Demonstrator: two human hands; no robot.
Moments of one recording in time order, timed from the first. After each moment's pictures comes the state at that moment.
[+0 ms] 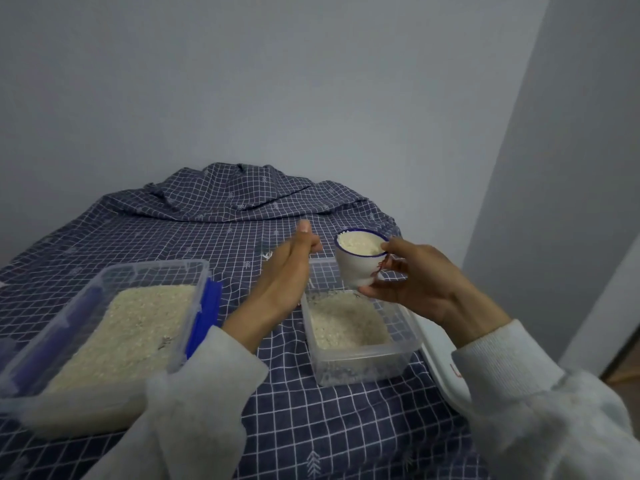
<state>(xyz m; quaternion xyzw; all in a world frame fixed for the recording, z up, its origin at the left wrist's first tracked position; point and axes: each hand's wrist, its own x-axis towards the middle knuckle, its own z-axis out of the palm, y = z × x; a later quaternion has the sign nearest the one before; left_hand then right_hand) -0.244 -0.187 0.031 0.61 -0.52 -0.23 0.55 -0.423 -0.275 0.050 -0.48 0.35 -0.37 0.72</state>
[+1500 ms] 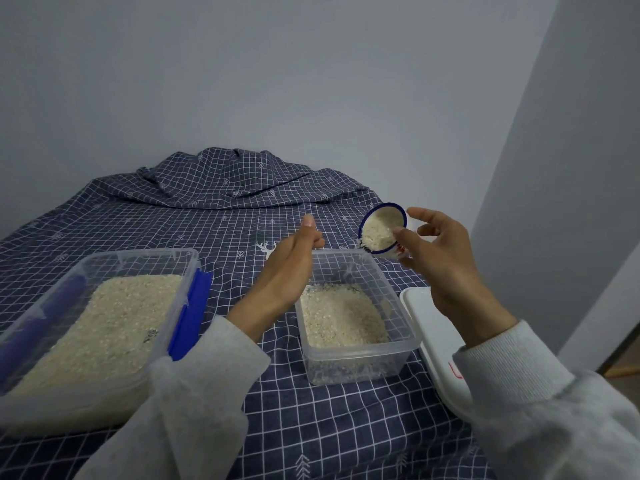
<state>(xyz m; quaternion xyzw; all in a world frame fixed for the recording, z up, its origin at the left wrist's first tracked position) -0.244 -0.212 0.017 0.62 -0.52 -0.26 0.53 -0.427 -0.303 0.042 -0.63 0.43 -0.51 0.40</state>
